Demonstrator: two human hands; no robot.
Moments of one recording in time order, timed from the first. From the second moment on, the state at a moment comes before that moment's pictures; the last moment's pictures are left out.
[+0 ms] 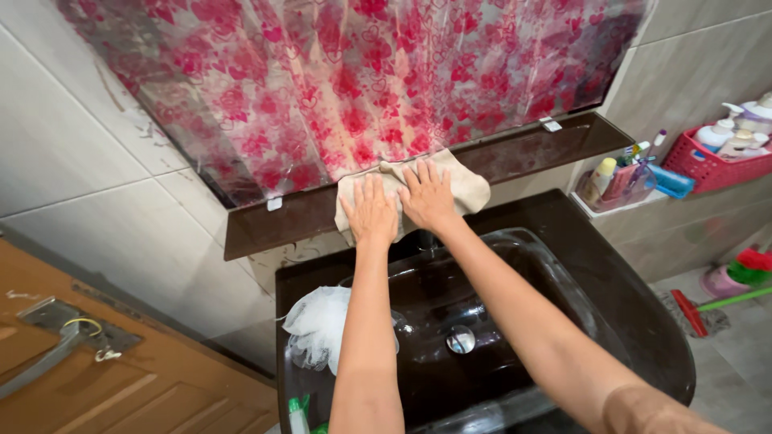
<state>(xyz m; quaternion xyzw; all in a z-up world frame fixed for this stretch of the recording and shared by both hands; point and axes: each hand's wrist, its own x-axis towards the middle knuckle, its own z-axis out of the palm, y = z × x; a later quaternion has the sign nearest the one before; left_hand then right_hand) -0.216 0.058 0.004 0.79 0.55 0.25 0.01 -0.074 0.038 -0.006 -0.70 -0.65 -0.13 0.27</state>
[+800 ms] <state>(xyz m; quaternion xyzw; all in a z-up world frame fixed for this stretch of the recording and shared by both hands) -0.277 0.074 0.006 0.74 0.62 0.25 -0.02 -0.138 0.066 -0.005 -0.63 -0.73 -0.10 0.26</state>
